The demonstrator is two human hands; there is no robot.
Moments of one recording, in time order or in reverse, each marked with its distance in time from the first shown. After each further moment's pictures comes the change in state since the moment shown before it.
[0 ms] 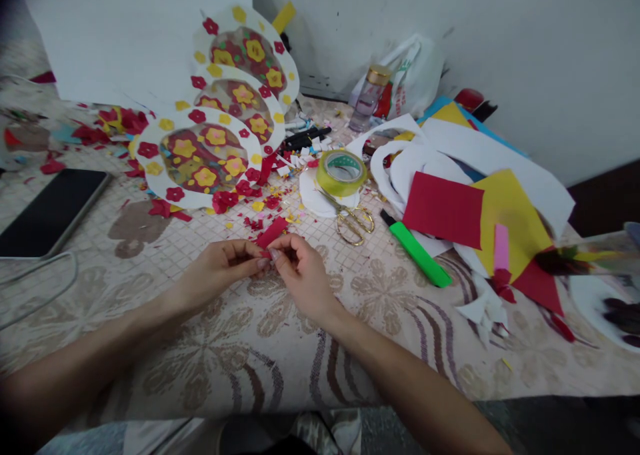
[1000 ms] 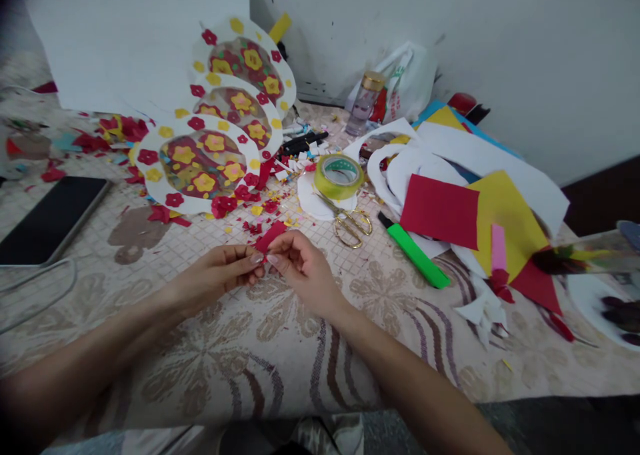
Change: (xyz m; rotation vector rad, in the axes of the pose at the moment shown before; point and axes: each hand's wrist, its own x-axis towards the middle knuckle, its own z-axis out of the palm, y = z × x) left_hand 0.000 0.005 -0.002 -0.333 -0.084 -0.195; right_hand 0.003 -0.001 -0.012 0.096 -0.126 -0.090
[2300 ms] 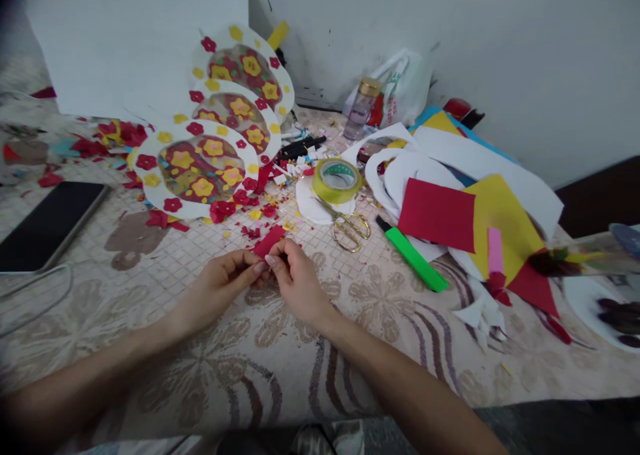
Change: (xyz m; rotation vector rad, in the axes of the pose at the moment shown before) left_hand -0.002 -0.009 0.011 0.297 0.141 0.253; right_hand 0.003 0.007 0.013 -0.216 0.058 0.040
